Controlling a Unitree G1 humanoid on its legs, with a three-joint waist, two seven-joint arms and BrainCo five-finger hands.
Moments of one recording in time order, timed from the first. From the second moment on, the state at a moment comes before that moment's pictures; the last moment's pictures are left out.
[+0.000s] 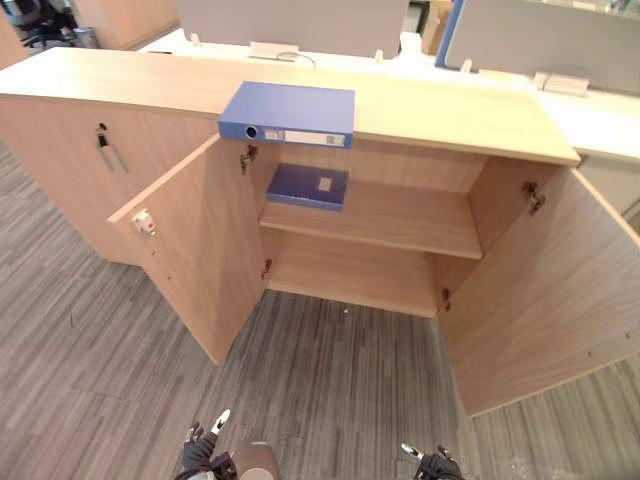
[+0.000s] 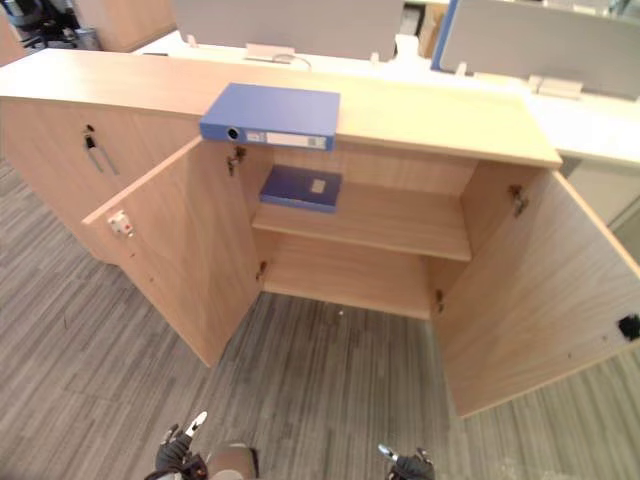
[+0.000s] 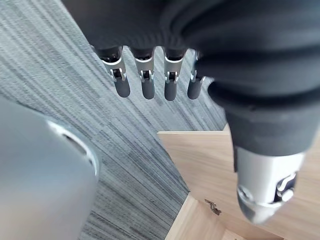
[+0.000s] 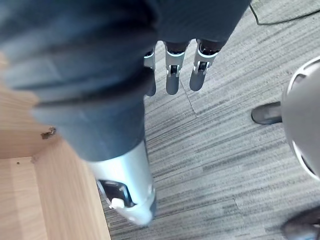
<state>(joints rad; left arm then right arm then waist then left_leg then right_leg) 0.13 -0.01 0.31 0.90 -0.25 -0.20 0.17 0.02 0.02 -0.35 1.10 0.18 -0.06 -0.18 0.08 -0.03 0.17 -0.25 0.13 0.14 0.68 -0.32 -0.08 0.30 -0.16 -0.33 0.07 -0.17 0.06</state>
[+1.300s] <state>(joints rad) 0.11 -0.03 0.32 1.02 -0.16 -0.19 0.13 0.07 0.00 -0.33 1.06 0.12 -0.05 -0.16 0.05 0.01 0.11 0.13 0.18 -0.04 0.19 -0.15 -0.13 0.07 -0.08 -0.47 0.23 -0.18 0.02</state>
